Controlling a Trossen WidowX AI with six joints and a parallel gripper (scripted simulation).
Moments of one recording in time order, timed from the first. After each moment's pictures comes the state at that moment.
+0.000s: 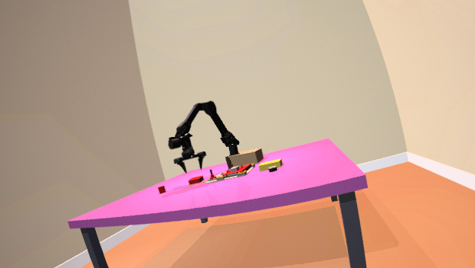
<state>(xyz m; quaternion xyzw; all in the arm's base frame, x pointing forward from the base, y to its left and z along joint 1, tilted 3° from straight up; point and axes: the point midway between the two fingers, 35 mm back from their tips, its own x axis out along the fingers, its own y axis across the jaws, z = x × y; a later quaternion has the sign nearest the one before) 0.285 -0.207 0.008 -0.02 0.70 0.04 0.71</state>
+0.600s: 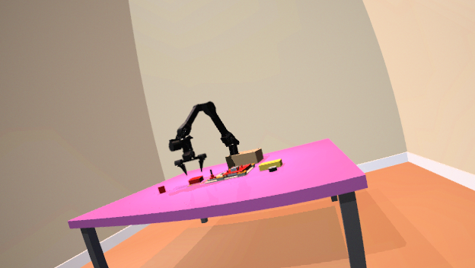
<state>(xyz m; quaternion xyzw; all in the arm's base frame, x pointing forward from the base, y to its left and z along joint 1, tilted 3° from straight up) 0.286 -0.206 -0.004 -0.02 0.70 0.04 0.71</state>
